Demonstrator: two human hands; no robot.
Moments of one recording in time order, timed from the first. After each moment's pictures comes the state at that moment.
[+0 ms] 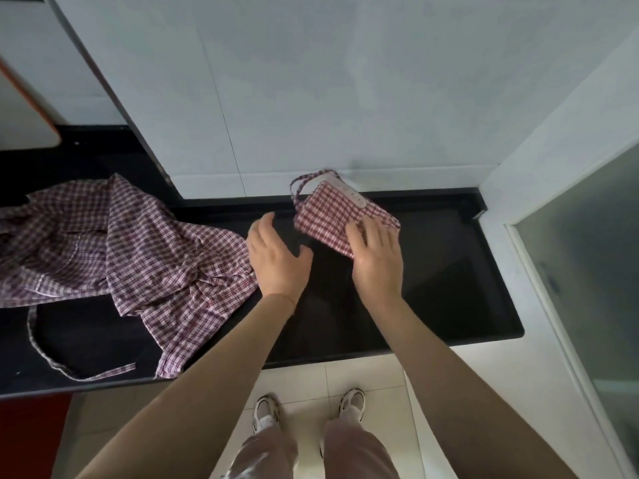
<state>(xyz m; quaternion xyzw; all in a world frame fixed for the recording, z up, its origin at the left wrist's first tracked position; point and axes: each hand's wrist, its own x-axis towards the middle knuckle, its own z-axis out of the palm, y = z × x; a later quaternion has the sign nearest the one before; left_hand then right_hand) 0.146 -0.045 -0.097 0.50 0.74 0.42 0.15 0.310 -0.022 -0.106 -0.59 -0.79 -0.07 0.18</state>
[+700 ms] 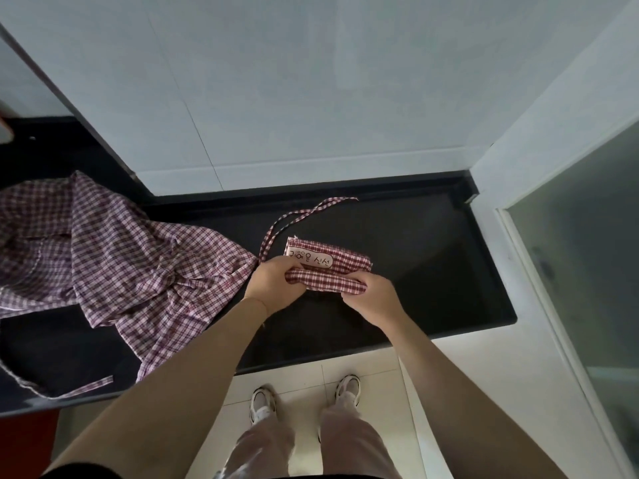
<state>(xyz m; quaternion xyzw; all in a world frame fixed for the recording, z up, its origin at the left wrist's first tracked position) 0.129 -0.039 -0.159 0.65 0.63 0.21 0.36 0.353 -0.049 -0.146 -0.67 -0.61 0.41 0.12</state>
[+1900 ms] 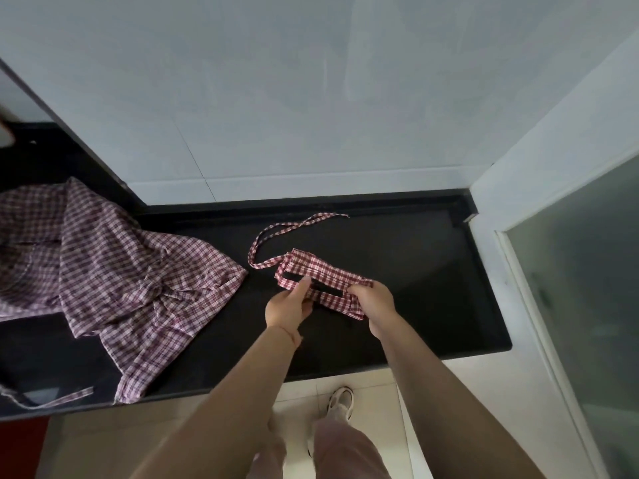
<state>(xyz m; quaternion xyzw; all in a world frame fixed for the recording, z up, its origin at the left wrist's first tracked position) 0.205 -0.040 -0.146 0.04 0.70 0.34 0.63 0.354 -0.003 -0.151 -0.78 -0.24 0.55 0.18</state>
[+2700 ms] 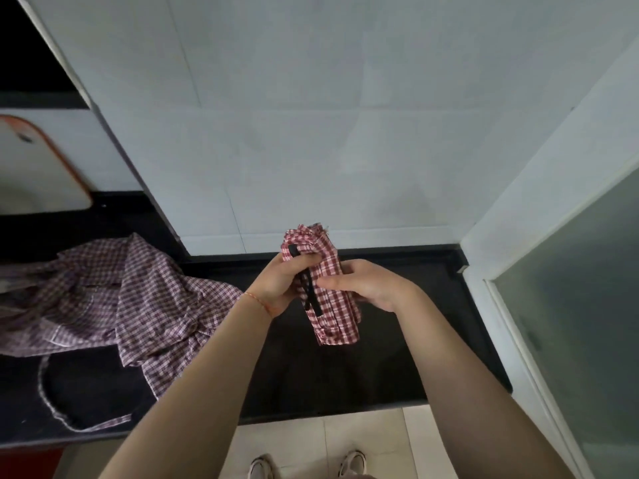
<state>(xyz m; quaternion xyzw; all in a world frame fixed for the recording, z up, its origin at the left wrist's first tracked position) 0.142 0.005 -0.008 0.33 0.47 0.43 0.69 0.330 0.029 0.026 -0.50 -0.57 0.65 0.07</state>
